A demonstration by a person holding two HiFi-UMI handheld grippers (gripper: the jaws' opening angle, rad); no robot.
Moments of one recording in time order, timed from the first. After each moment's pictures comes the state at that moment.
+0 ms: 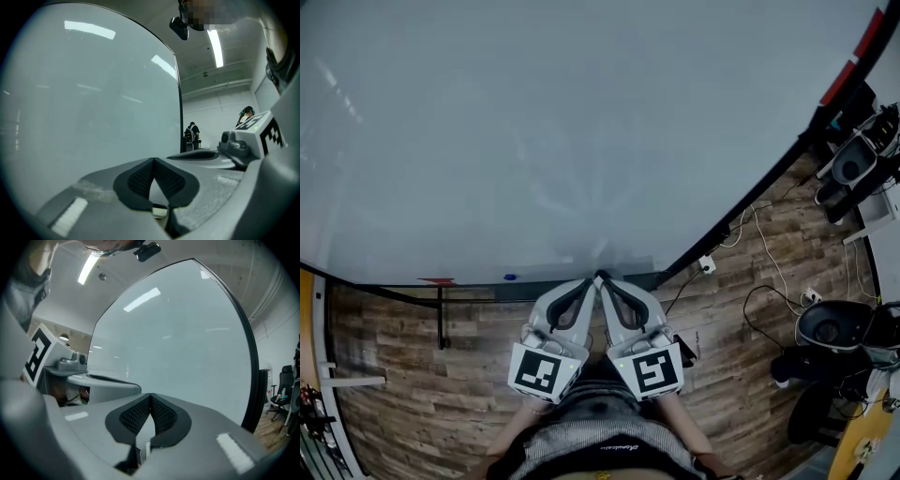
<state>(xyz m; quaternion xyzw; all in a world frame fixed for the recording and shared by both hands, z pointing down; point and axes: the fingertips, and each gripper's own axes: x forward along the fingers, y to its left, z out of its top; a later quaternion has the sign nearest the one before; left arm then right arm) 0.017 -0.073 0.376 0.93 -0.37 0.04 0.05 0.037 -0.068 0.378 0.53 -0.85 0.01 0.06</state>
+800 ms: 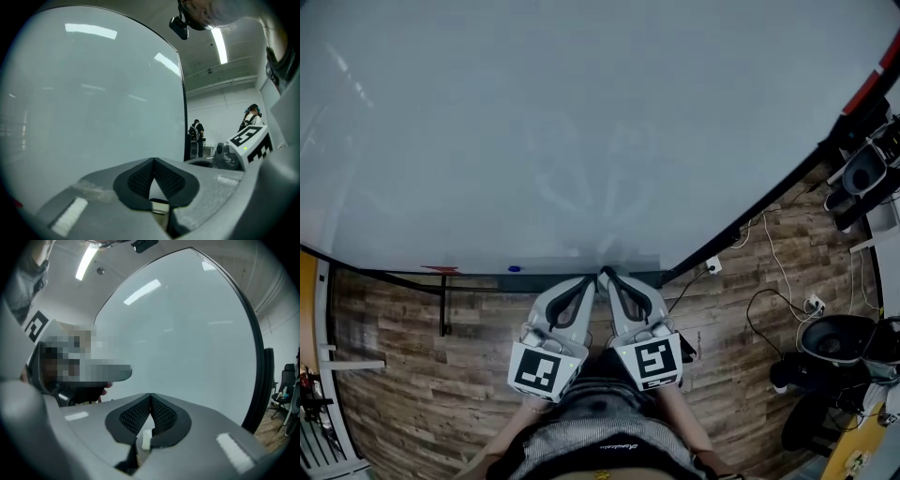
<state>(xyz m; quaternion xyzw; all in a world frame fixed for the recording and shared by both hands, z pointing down) 0.008 -0.075 0.385 0.91 -0.40 0.05 0.06 0.044 -0.079 0.420 0.51 -0.85 0.04 0.10</state>
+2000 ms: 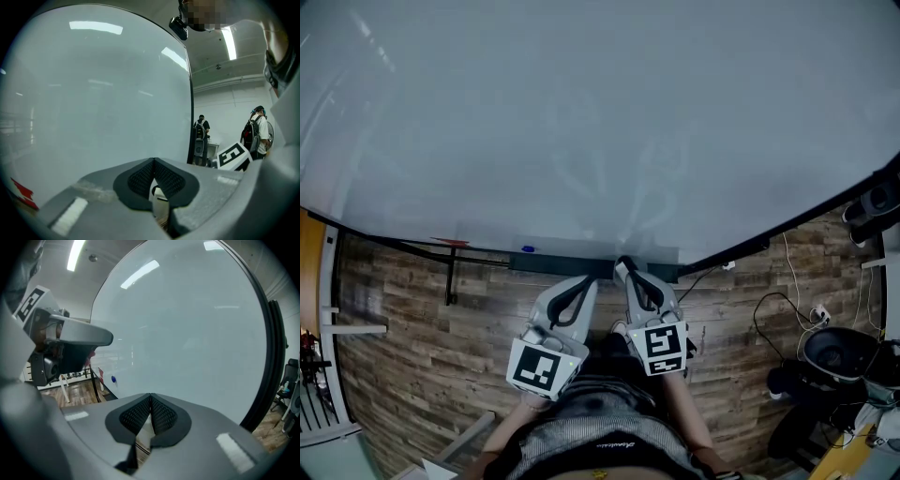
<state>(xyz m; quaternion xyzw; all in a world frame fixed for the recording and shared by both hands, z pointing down) -0.019 -0.069 0.403 0.89 -0.44 0.07 0.10 0.047 -0.087 0.495 0.49 -0.85 0.09 0.16</state>
